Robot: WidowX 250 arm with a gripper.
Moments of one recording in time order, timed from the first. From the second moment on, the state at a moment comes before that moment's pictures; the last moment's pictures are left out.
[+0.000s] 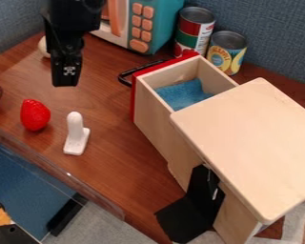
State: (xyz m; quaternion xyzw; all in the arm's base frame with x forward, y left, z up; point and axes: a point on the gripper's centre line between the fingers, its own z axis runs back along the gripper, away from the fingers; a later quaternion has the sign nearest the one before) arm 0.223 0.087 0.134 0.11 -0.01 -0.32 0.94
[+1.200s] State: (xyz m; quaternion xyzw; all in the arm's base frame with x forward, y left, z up) arm 0.309 0.187 0.095 0.13 0.01 -0.25 0.96
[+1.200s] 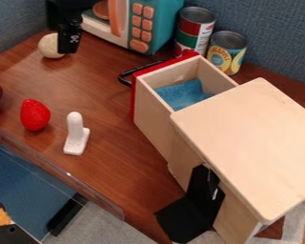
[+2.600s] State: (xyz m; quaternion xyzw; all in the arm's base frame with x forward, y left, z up) arm 0.357 0.264 0.057 0.08 0.03 -0.21 0.97
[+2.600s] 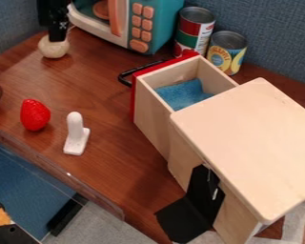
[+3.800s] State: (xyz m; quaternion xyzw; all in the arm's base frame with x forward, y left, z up) arm 0.357 0.265 0.023 0.08 0.05 -0.18 0.98
